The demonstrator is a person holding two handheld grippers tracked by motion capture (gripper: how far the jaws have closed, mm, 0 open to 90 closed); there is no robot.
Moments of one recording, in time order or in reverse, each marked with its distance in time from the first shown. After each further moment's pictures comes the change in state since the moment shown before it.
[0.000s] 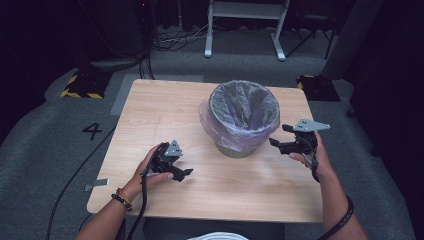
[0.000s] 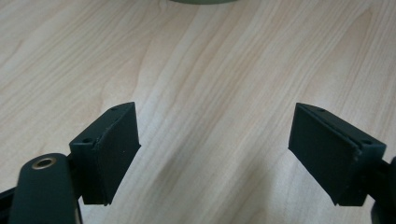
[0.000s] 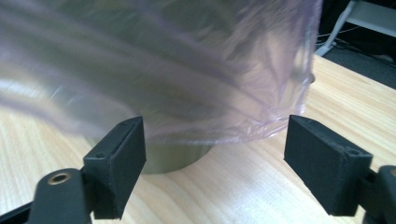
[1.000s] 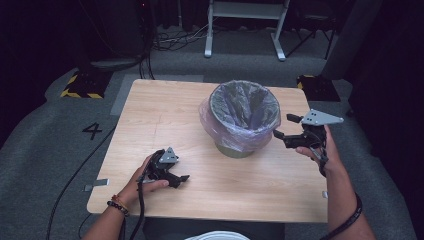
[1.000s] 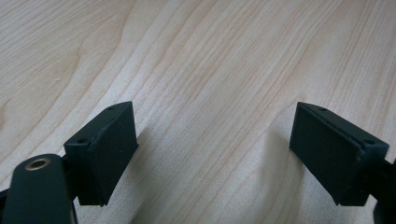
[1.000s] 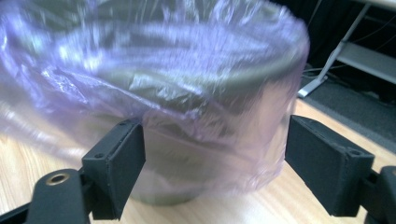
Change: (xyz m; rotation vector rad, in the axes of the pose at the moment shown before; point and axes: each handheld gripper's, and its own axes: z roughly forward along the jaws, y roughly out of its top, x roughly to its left) left arm 0.000 -0.027 0.005 -0.004 -0.028 -0.018; right arm 0.011 0.046 -0.036 -0.095 -0.007 -0.068
